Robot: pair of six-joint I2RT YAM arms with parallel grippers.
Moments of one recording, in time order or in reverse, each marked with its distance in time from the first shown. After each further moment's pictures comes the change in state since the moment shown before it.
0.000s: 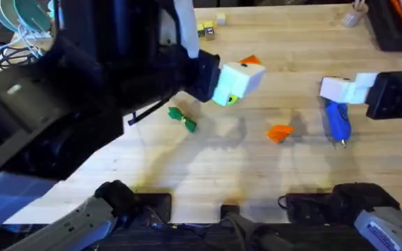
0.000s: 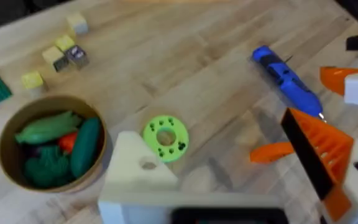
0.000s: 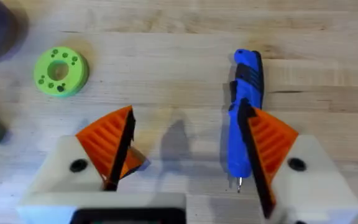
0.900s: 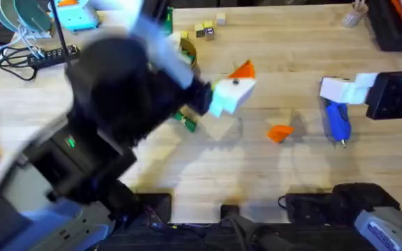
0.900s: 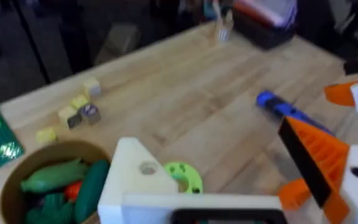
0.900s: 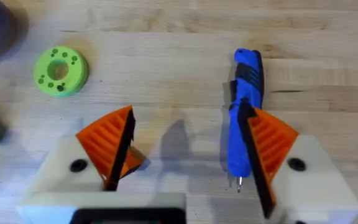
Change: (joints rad) left arm -0.001 -0.141 -0.343 0.461 -0.021 0.081; right arm 0.000 0.000 0.000 -0.002 0.000 0.000
